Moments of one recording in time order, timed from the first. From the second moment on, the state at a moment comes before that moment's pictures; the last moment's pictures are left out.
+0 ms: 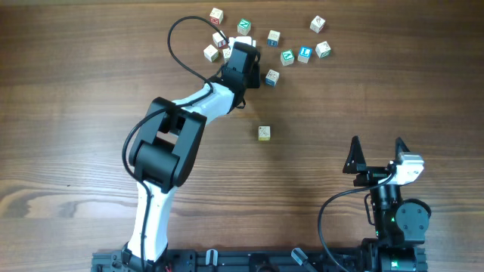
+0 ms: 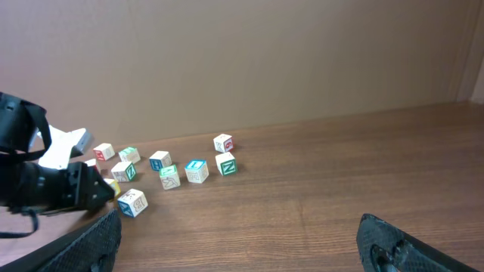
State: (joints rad) left arm -0.46 2.27 1.47 0.01 -0.14 -0.36; right arm -0.04 0.02 0.01 0.00 -0.05 0.14
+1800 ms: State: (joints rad) left arm -0.83 1.89 1.41 -0.76 -0.14 -0.66; right arm -0.04 0.02 0.01 0.00 -0.05 0.14
